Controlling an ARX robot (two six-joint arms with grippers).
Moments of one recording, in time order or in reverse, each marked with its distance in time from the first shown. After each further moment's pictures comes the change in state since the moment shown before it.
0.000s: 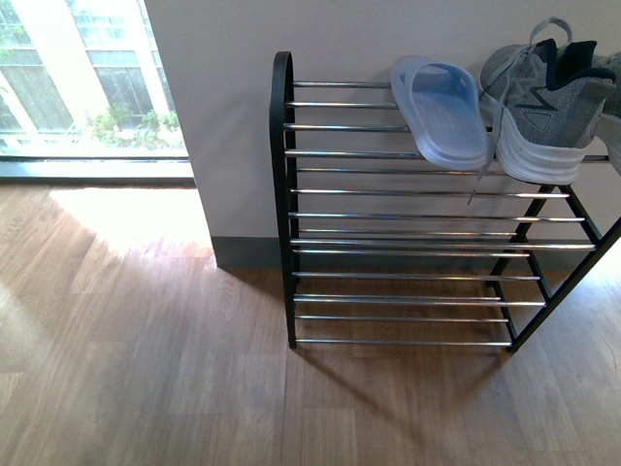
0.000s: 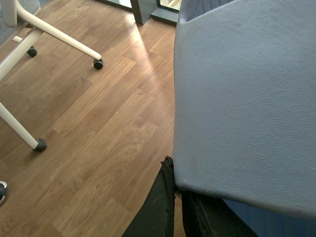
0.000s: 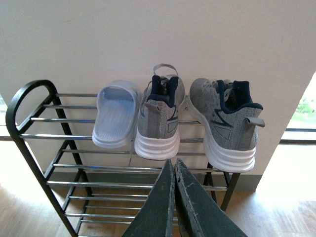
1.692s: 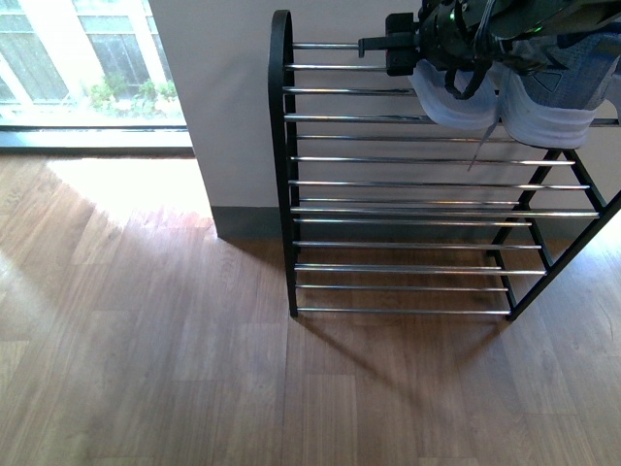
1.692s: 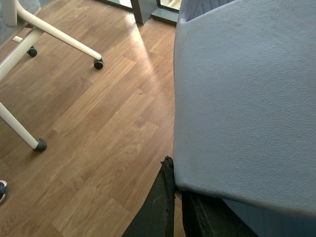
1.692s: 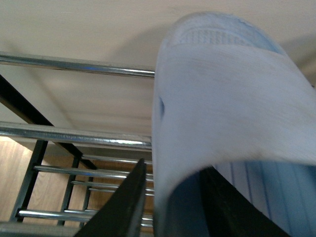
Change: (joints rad) left arm 0.000 0.000 0.000 0.000 0.000 0.000; right arm 0.302 1.470 1.647 -0.651 0.262 0.067
